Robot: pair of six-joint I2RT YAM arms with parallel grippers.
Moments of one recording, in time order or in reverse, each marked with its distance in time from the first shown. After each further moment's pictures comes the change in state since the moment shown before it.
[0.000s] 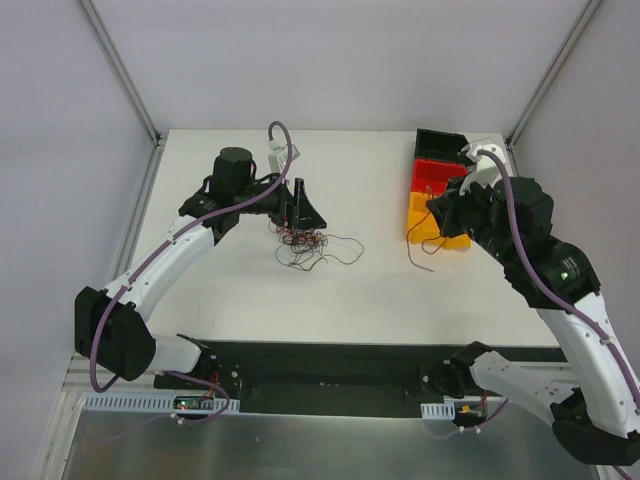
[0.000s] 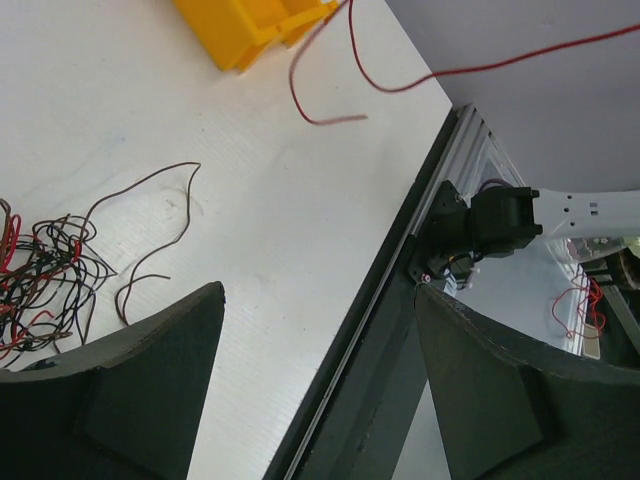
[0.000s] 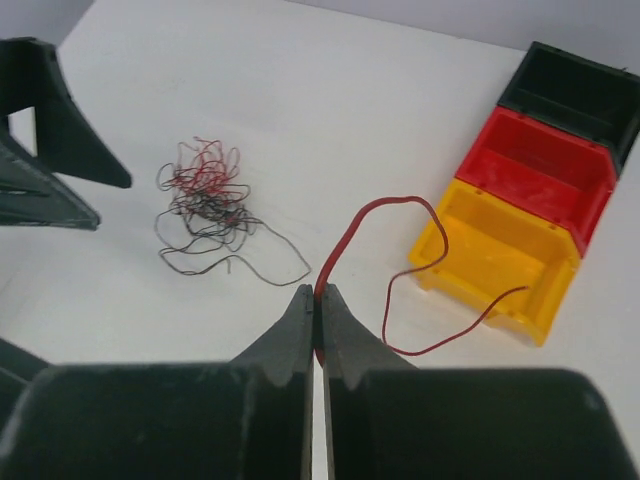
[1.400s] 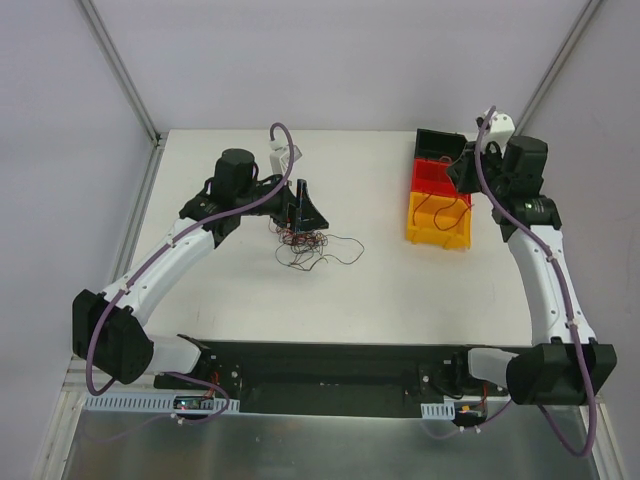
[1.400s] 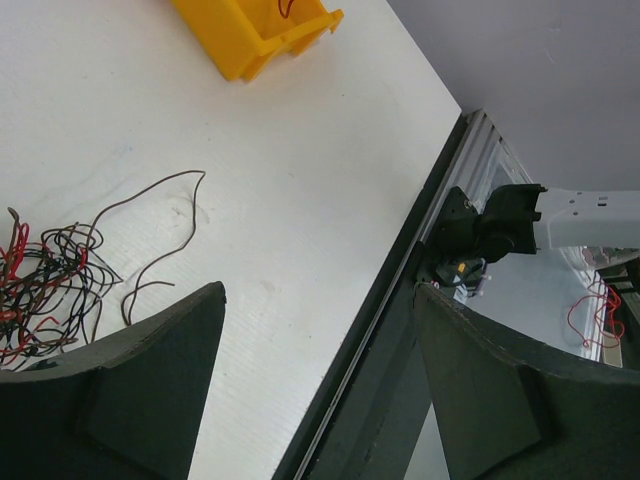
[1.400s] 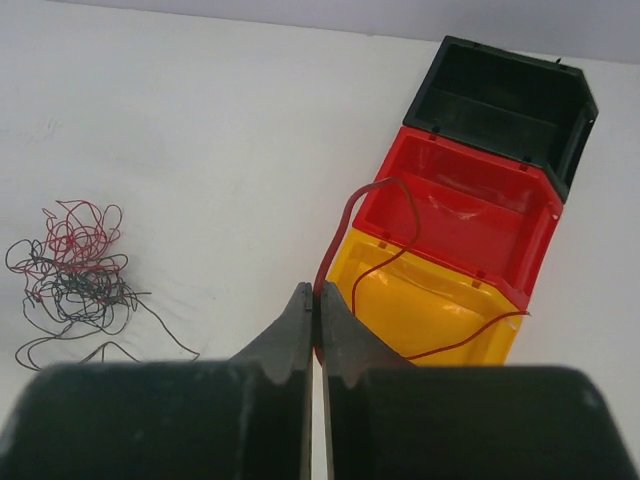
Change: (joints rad) left arm -0.028 -0.018 -0.003 0.008 -0.050 0.010; right arm -0.563 0.303 -0.130 0.385 -0.425 -0.179
